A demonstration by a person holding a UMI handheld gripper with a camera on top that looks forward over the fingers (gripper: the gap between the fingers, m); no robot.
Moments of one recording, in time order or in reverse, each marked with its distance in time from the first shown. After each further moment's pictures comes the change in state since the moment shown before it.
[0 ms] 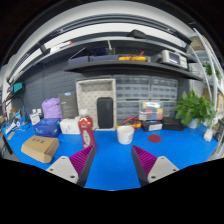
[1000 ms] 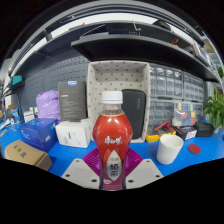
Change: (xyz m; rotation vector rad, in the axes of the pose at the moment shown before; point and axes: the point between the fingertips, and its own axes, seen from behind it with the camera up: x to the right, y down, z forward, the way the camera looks) arm -0.122 0.010 0.236 0.088 -0.044 -0.043
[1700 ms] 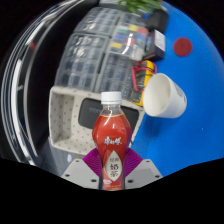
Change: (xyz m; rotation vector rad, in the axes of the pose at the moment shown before) arm 0.040 -0.051 0.035 -0.154 -0.133 1.320
